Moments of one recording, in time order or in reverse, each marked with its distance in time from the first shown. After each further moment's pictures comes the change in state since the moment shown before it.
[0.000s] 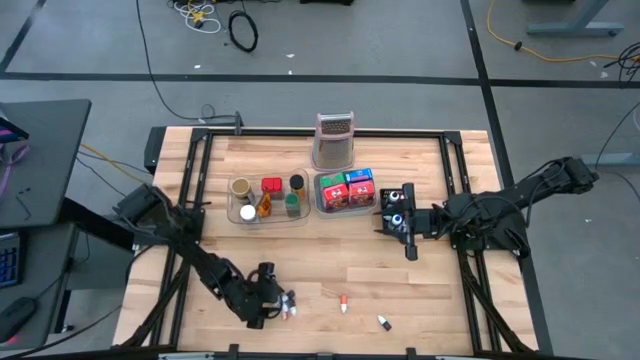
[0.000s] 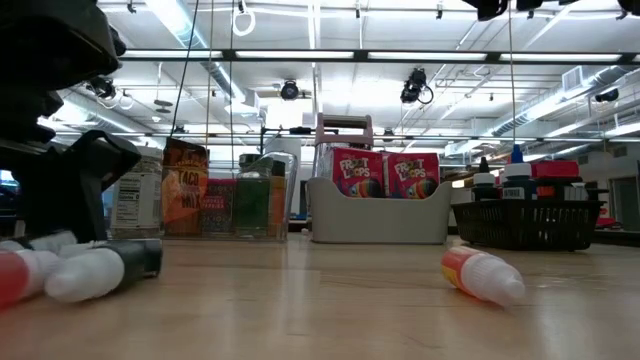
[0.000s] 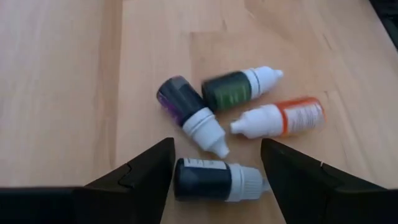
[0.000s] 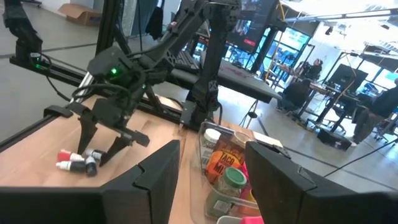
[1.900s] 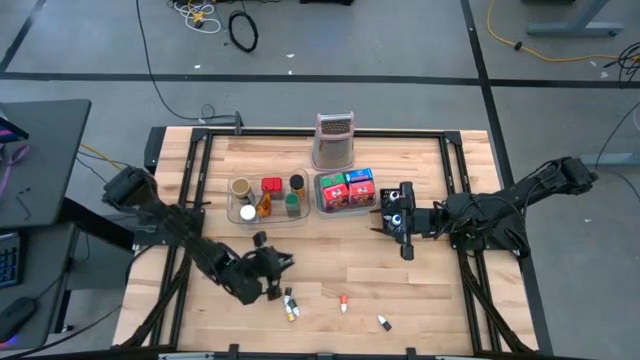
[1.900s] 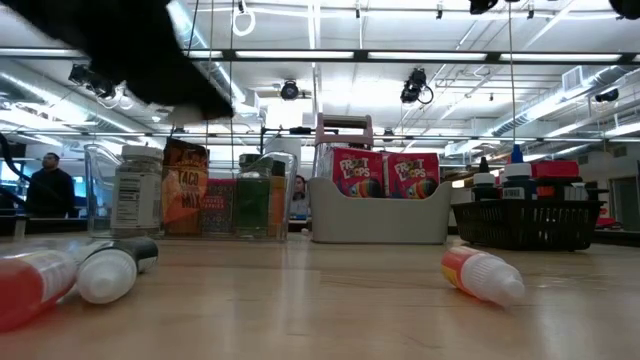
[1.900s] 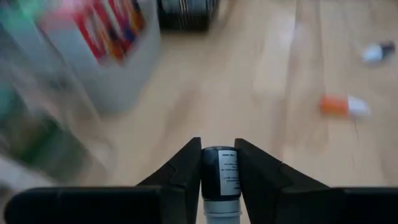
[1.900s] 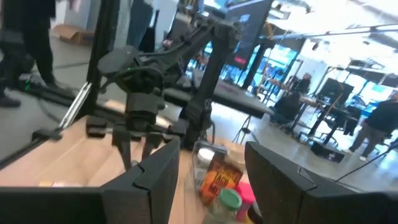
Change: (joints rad) left arm 0.088 -0.214 0.037 -0.153 -0.470 -0.048; right arm -0.013 0.056 0.000 0.143 0.002 -0.013
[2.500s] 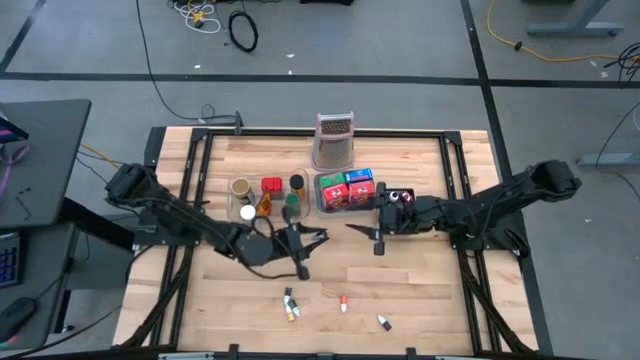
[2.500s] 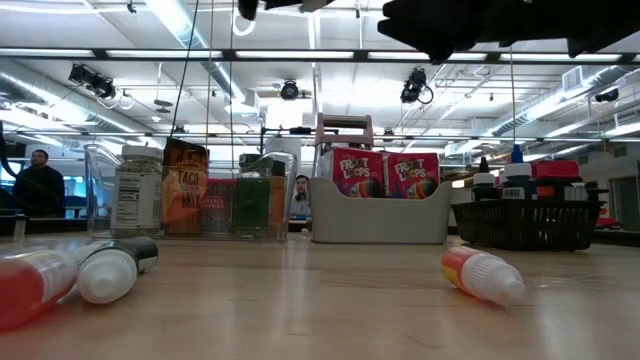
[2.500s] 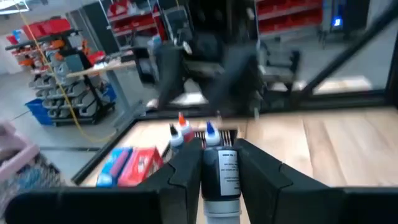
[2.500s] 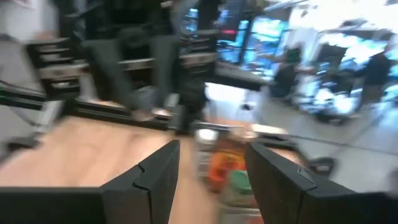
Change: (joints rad) left arm 0.229 -0.012 0.169 0.447 0.085 0.679; right arm -0.111 0.327 0.000 0.289 -0.052 0.163
